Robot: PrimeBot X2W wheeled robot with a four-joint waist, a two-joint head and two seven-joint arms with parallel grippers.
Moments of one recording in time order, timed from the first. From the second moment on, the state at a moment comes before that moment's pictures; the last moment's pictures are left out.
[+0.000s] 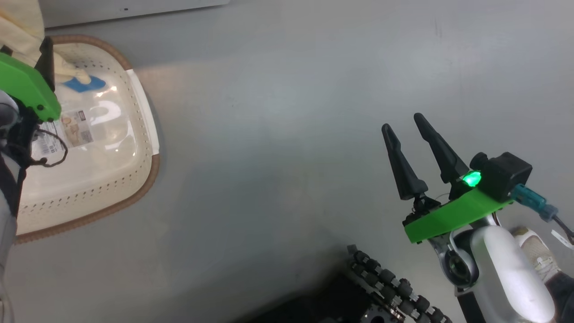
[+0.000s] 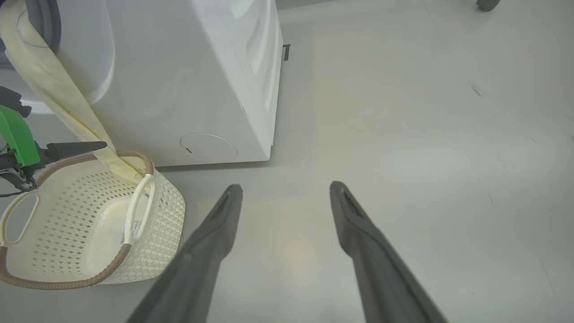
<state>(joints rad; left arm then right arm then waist) -1.11 0.36 -0.40 1.08 -0.62 -0.13 0.04 -0.26 -0.04 0.18 0.11 0.32 0.13 -0.20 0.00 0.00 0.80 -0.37</state>
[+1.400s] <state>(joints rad) -0.98 0.38 -0.62 0.74 -0.82 -0.13 0.00 -0.22 -0.04 0.09 0.16 0.25 0.13 -0.16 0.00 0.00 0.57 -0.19</state>
